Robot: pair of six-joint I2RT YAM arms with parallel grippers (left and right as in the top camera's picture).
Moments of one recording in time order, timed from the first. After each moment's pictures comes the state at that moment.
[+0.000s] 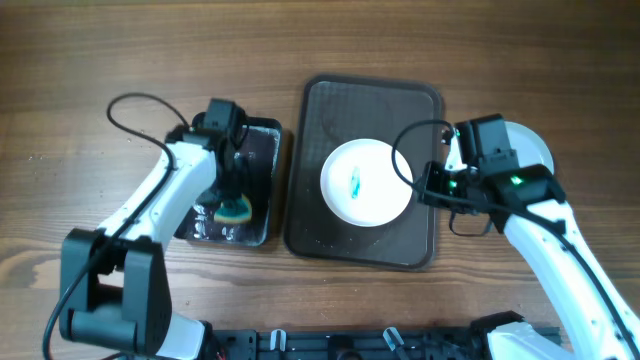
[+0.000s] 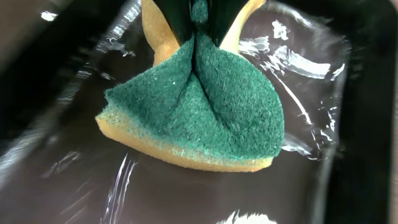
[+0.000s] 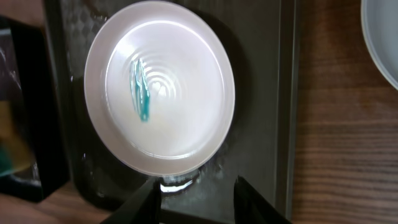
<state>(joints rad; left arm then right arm) -0.21 1.66 1.08 -0.94 -0.09 -0.48 0.24 1.28 0.94 -0.85 -0.21 0.48</state>
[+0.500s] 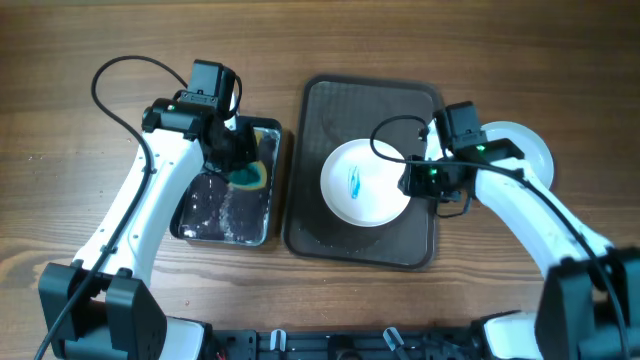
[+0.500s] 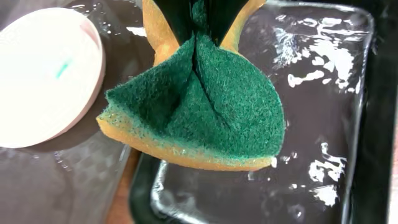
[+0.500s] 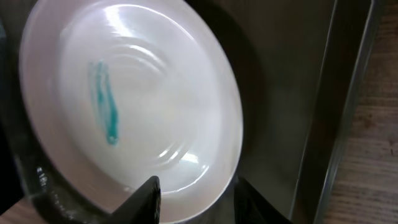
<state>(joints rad) -0.21 1.59 1.29 -1.01 0.09 -0.38 0.22 1.58 0.94 -0.70 -0.26 0.37</state>
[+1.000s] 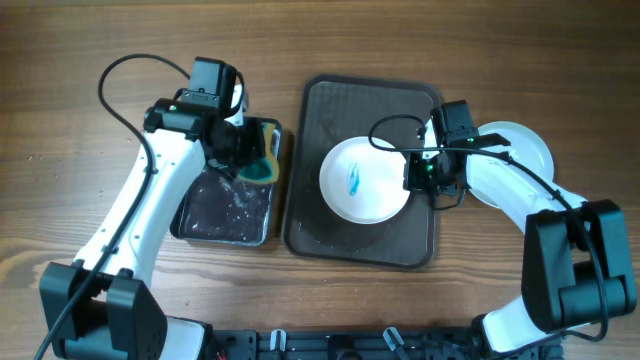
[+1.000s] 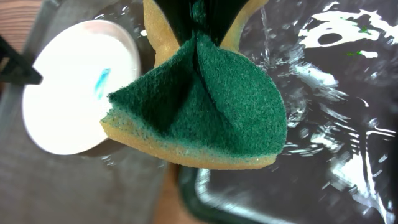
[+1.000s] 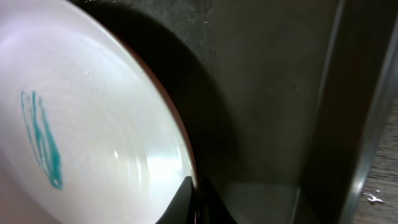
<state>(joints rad) -0.22 1.59 1.29 -0.94 0.19 -0.38 0.19 1.73 0.94 -0.57 -0.26 0.32</state>
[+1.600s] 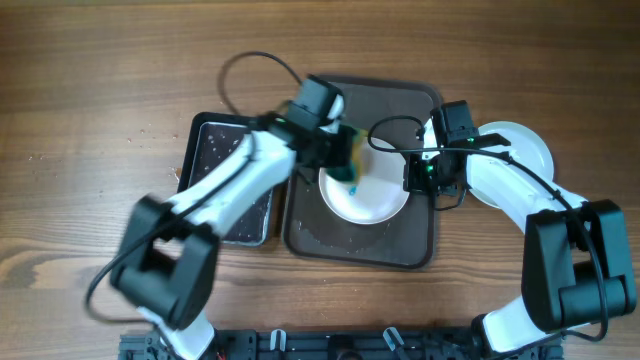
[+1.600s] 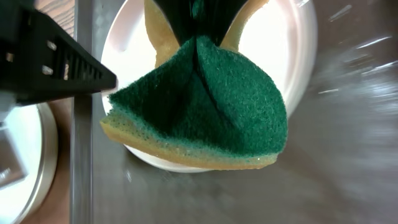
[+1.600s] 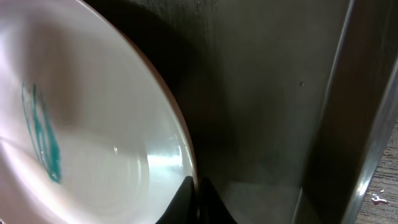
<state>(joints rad) -0.58 1.86 1.29 -0.53 0.28 -0.46 0.19 1.73 0.94 -0.58 -0.27 0.31</state>
